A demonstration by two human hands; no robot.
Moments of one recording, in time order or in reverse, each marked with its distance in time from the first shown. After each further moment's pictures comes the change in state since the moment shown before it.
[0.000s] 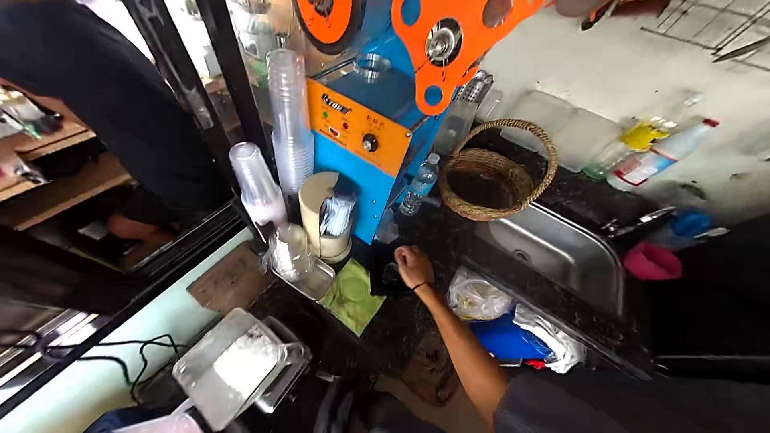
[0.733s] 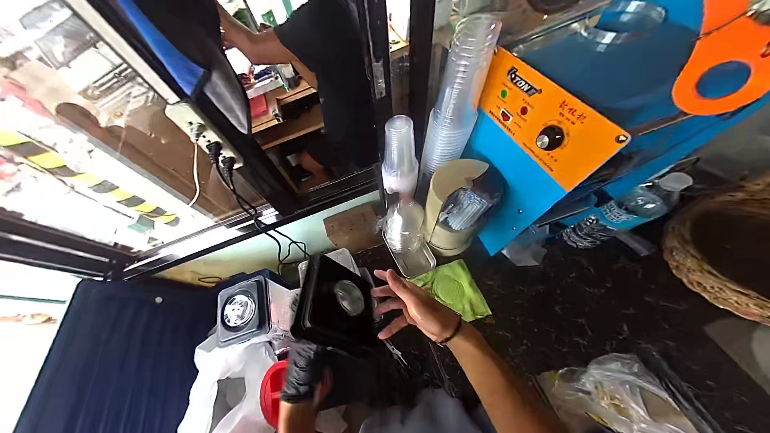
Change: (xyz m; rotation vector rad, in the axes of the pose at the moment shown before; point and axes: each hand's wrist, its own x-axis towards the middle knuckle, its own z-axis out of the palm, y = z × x) left_hand -0.034 0.116 -0.020 -0.317 1.048 0.352; right_hand -0.135 -0.184 -0.043 0.901 -1.216 -0.265
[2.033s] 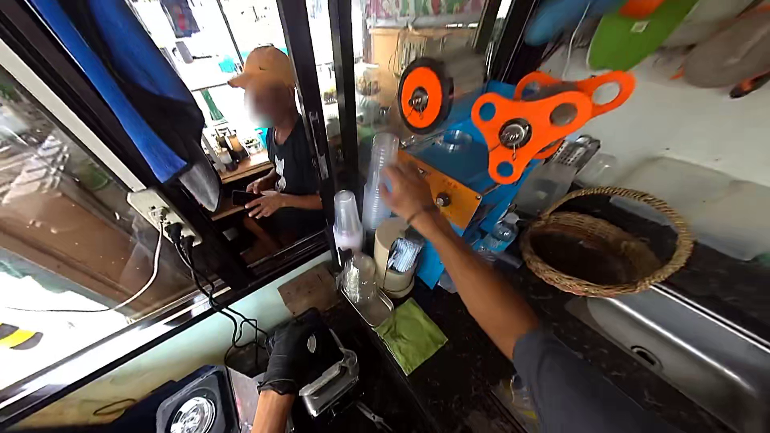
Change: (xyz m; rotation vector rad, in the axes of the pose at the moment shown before) left_hand 0.164 -0.038 0.022 1.475 -0.877 0.267; right_hand 0.054 -0.216 -0.104 -1.433 1.033 -0.526
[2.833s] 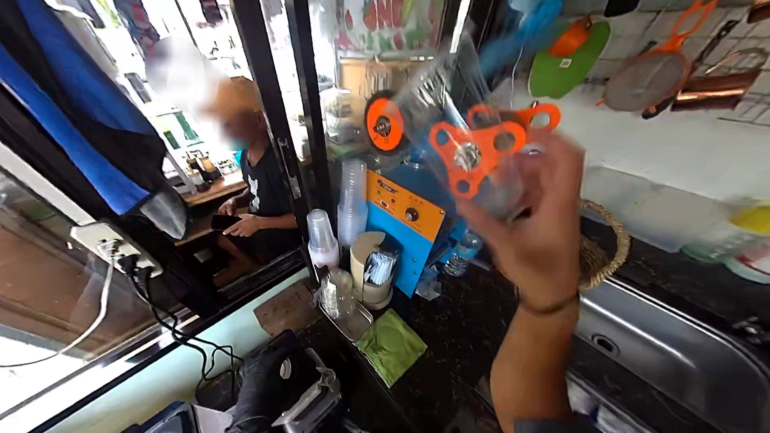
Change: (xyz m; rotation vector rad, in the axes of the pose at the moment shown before) left_hand -0.008 0.005 0.006 -0.004 0.034 -0.047; right_hand -0.162 0.018 -0.162 0.386 0.521 0.077
